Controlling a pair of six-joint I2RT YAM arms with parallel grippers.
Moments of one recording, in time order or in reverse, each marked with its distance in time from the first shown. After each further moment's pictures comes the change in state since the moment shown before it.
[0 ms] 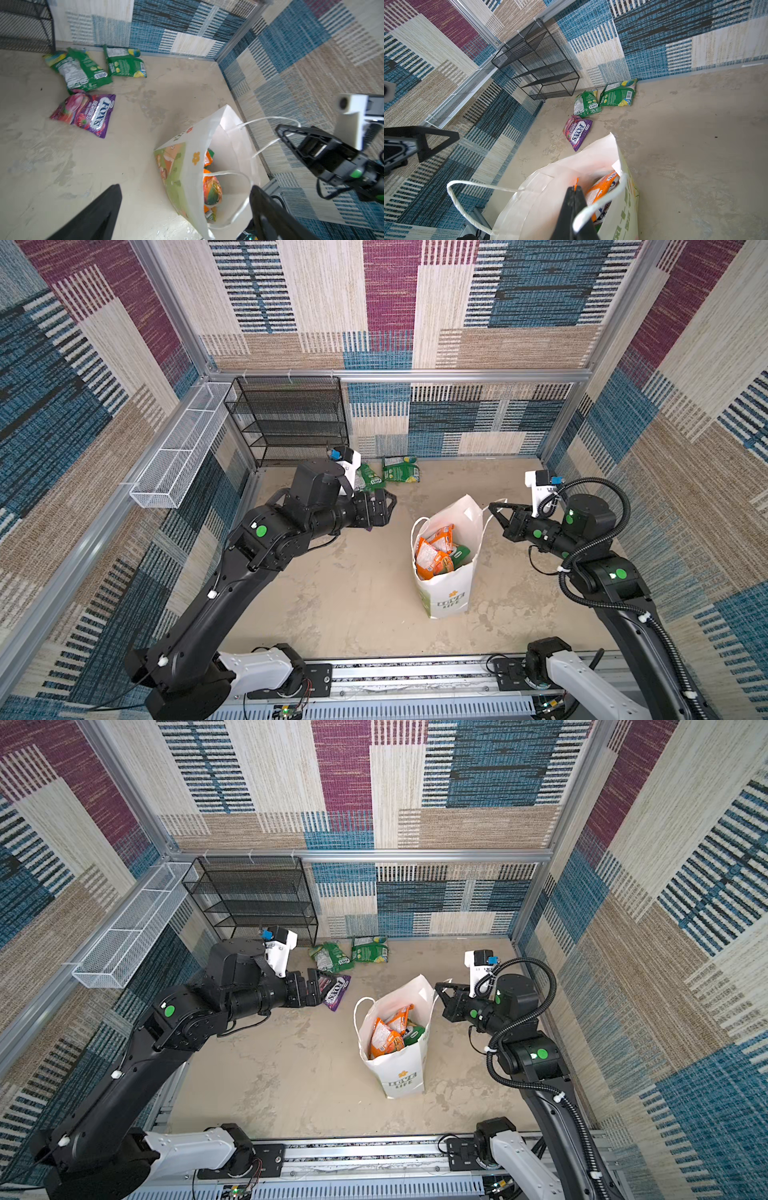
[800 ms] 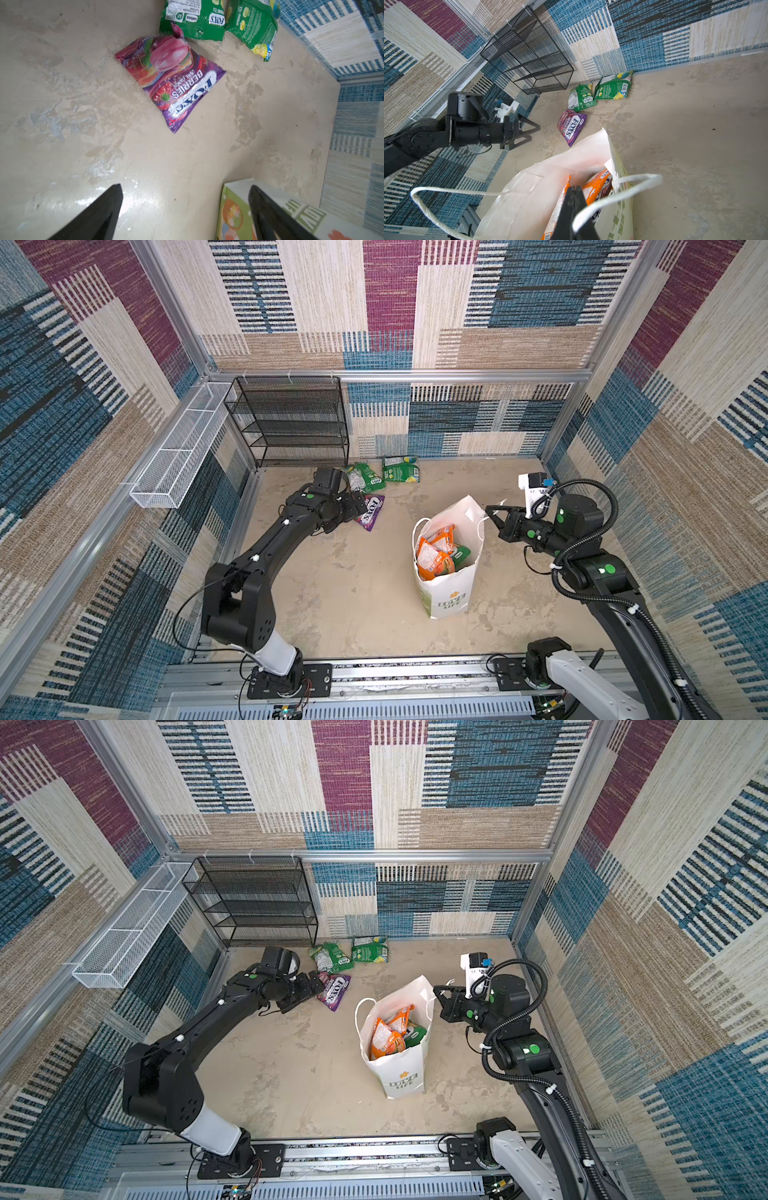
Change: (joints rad) left arm 0.389 0.459 -0.271 0.314 0.125 -0.107; right arm 0.000 0.022 -0.057 0.036 0.002 -0.011
